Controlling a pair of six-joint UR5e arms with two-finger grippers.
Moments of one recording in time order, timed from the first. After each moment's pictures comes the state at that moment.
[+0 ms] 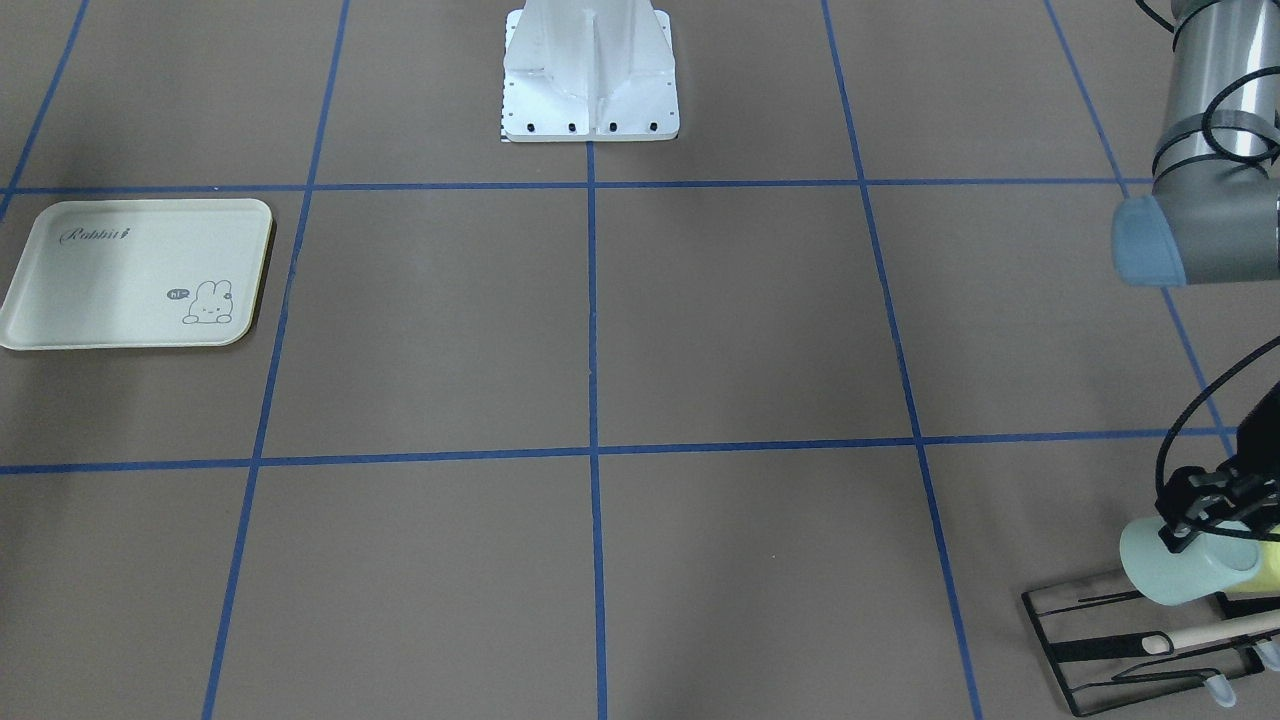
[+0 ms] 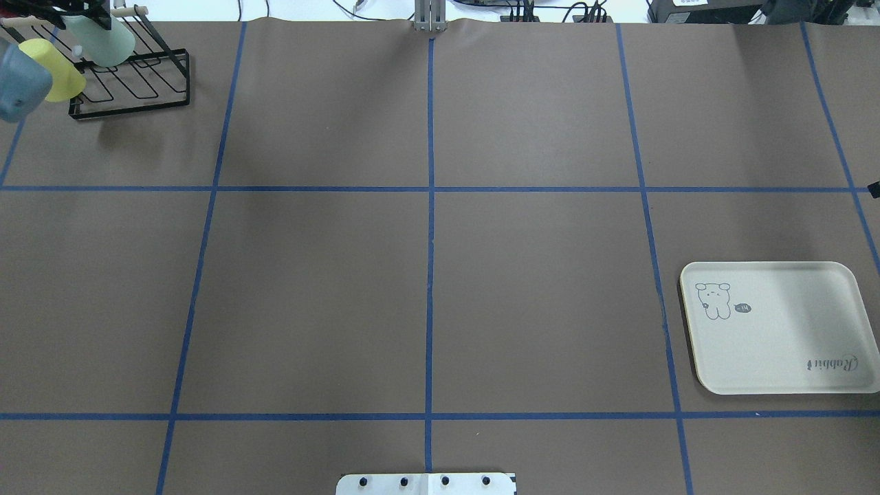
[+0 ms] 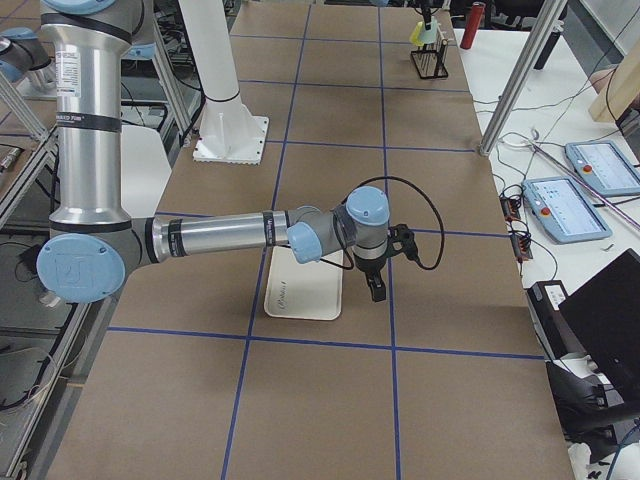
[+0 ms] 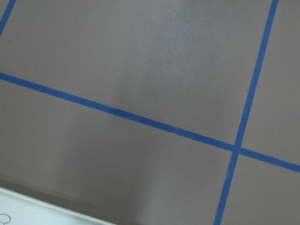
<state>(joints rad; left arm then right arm) -1.25 -2.12 -1.38 -1.86 -2.06 -0.69 1.35 -1.62 1.73 -1.30 2.27 0.12</state>
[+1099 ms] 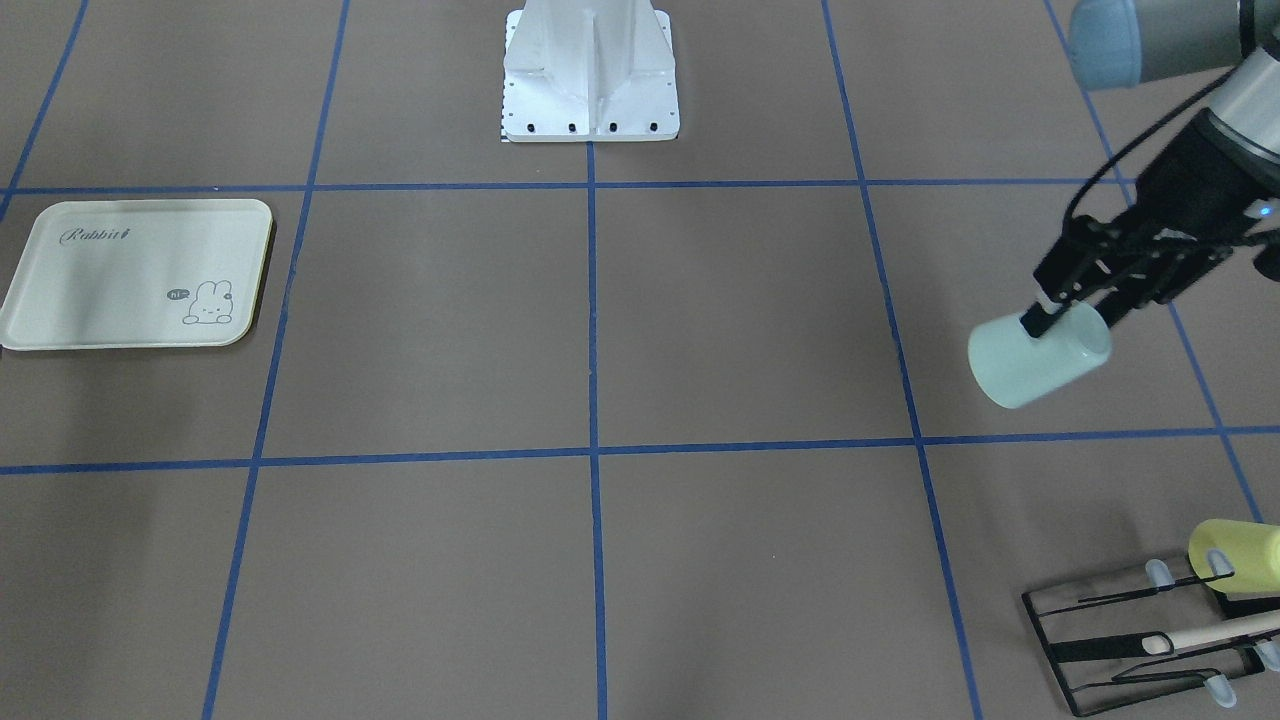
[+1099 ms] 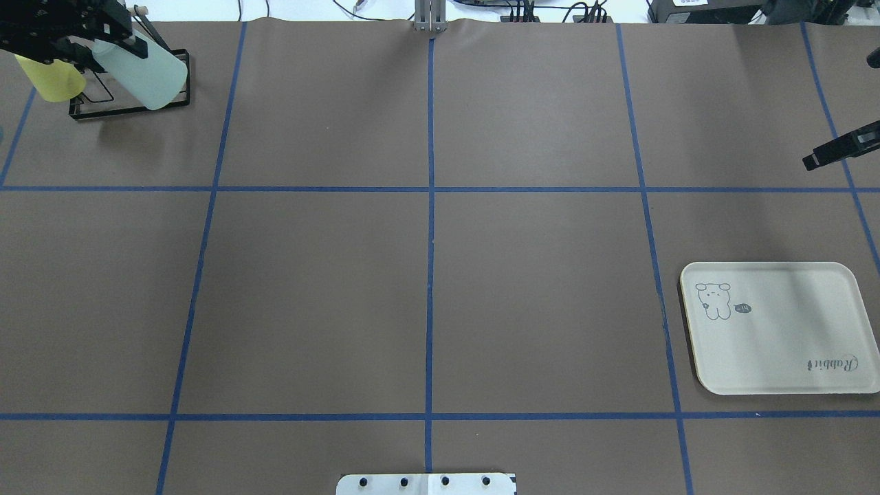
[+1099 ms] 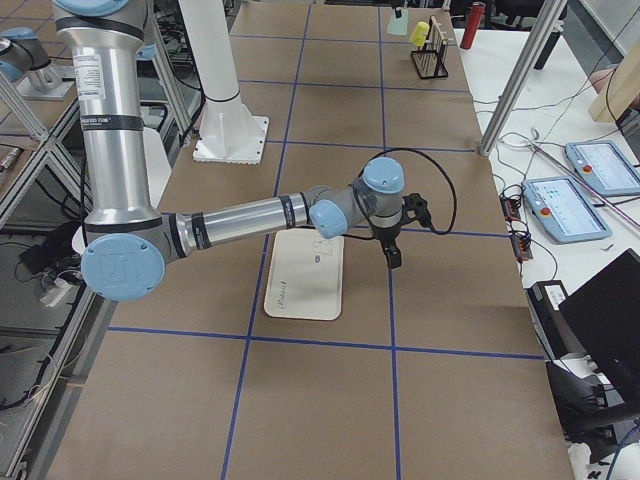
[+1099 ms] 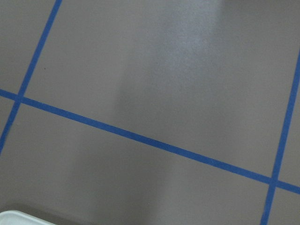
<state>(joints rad) -1.19 -2.00 -1.91 -1.73 -2.35 -1.05 1.24 -1.49 1.73 -1.23 2.27 0.30</state>
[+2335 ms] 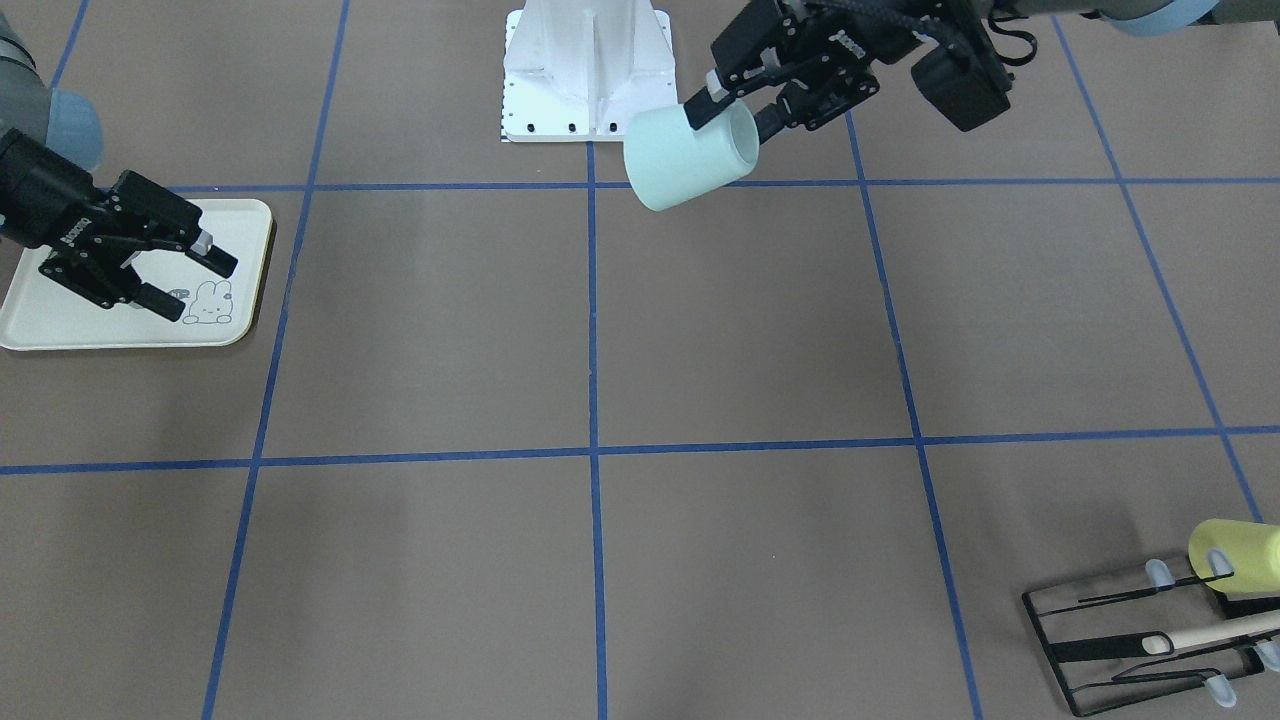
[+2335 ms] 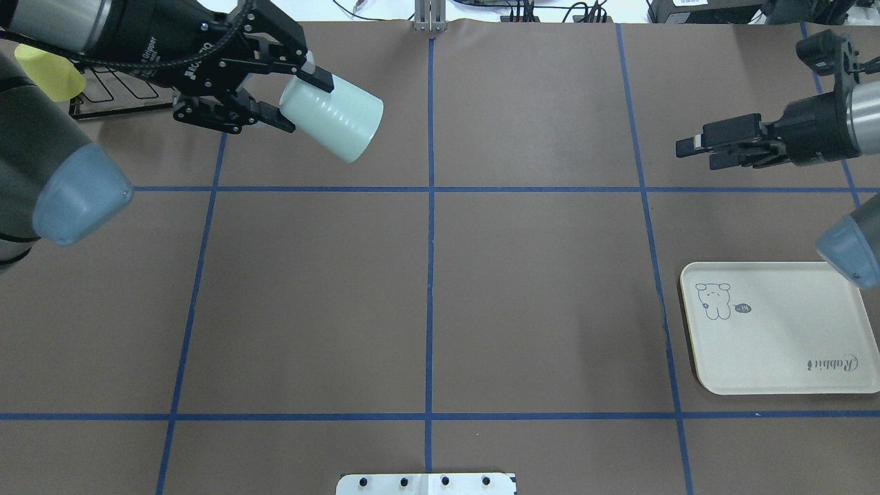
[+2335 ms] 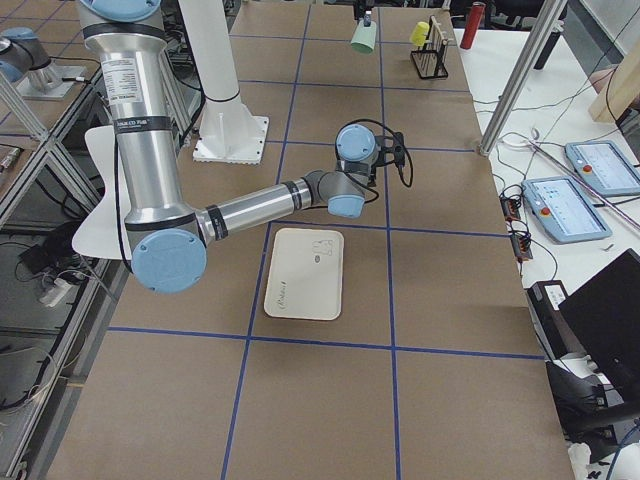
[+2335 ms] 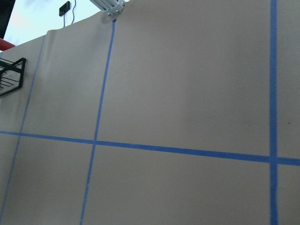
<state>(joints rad) -0.95 -2.20 -1.93 -2.14 -2.42 -1.80 1.06 -1.41 1.73 -0.40 2.41 1.38</state>
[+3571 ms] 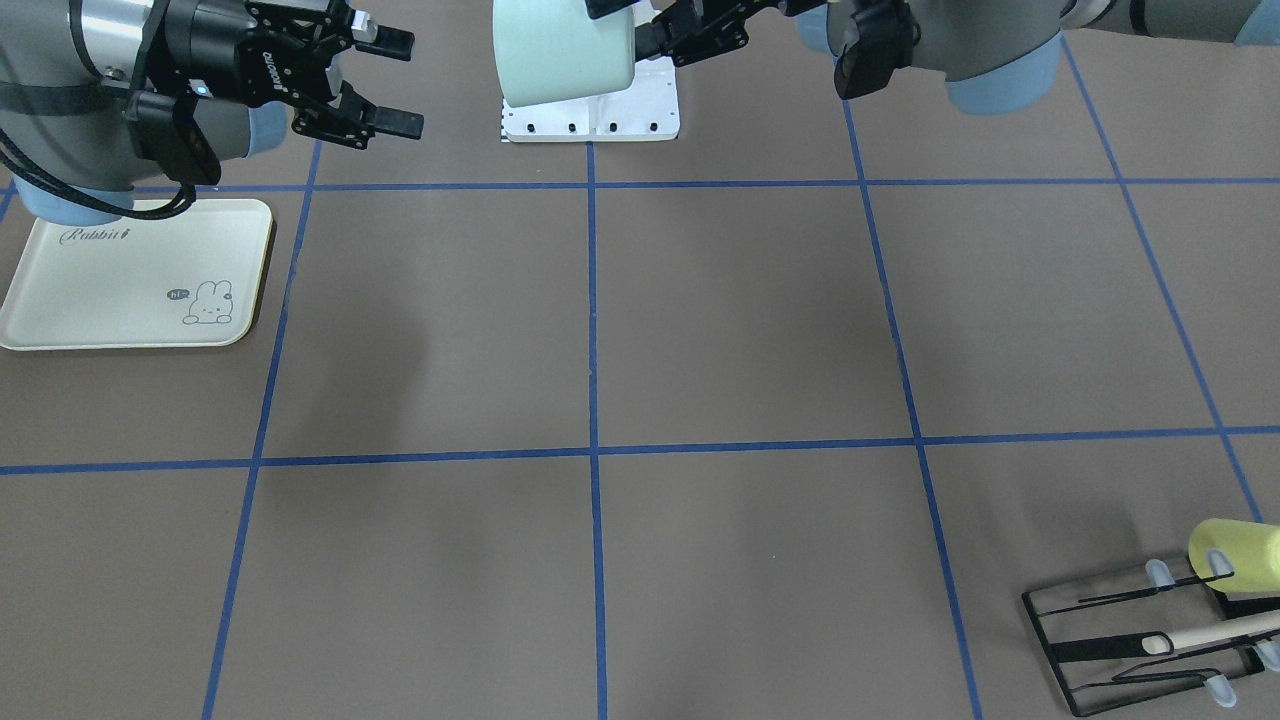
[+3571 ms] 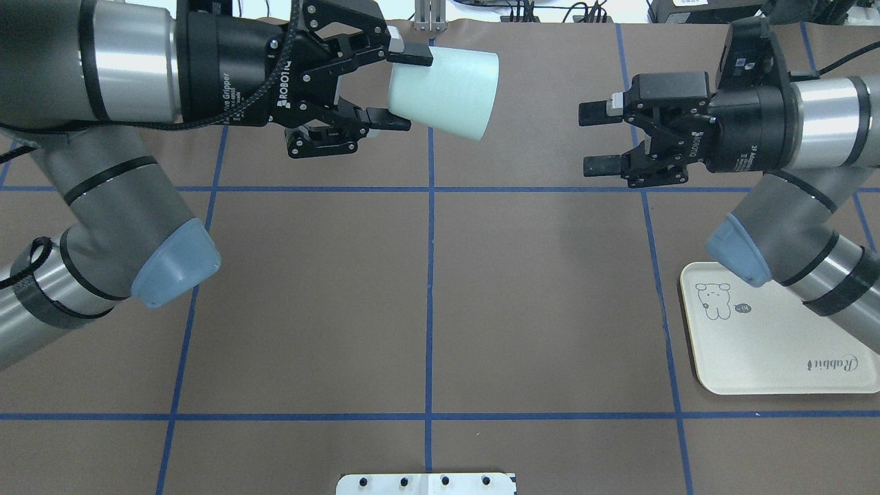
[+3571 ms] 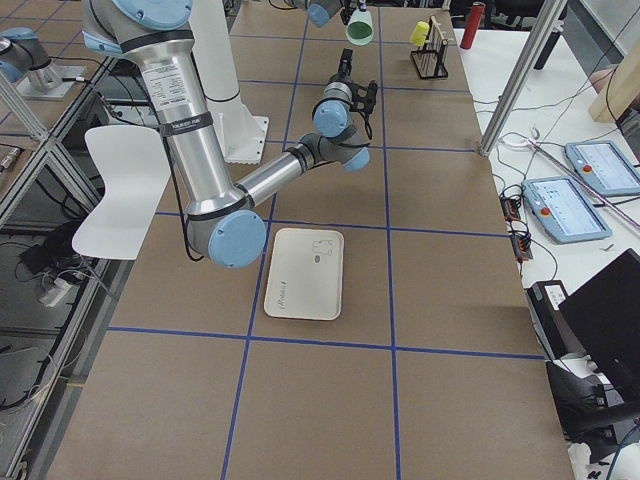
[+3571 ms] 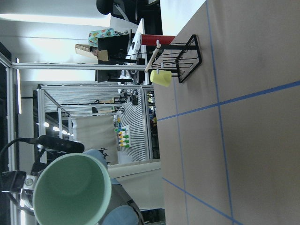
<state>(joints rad) -0.79 -2.18 -1.86 -2.83 -2.01 -2.31 0.80 -1.22 1.74 0.20 2.07 2.17</state>
